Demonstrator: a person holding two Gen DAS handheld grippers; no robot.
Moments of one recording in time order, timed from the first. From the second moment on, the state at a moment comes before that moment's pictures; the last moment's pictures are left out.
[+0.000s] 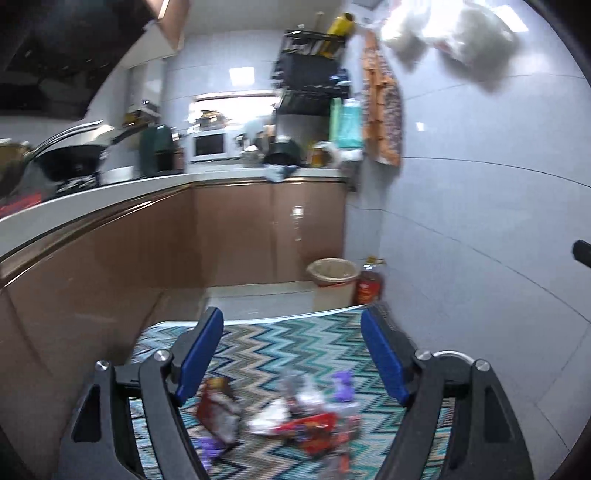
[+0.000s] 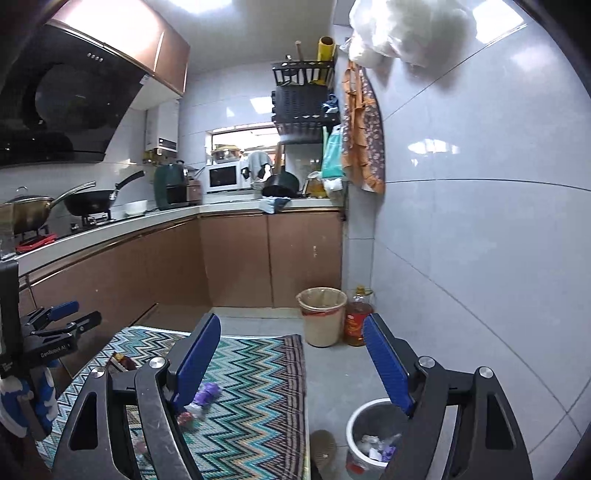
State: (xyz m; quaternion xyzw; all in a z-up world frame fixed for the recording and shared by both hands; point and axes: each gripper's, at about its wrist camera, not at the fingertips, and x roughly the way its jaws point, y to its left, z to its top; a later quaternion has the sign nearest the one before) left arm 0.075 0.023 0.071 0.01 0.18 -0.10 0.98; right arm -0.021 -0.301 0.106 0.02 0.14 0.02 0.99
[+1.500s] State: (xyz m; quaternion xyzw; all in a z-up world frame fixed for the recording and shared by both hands) left arm 0.192 0.126 -0.069 -0.10 0.35 -0.13 0.92; right arm 0.210 -0.169 -0.114 0.05 0.46 0.19 0.87
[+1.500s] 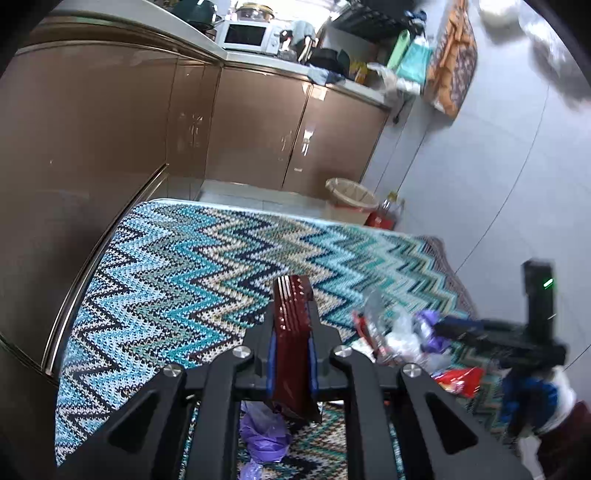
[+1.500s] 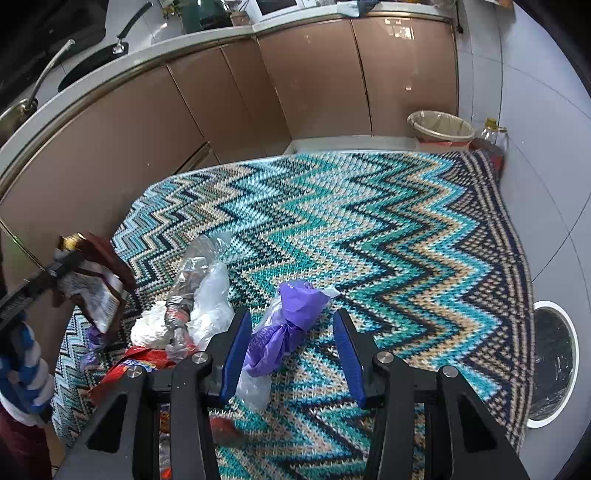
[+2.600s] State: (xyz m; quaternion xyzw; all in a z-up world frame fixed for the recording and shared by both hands) left arm 0.087 0.023 0.042 -0.06 0.27 -0.19 0.94; right arm 0.084 -0.235 -0.012 0.06 0.32 0.19 0.93
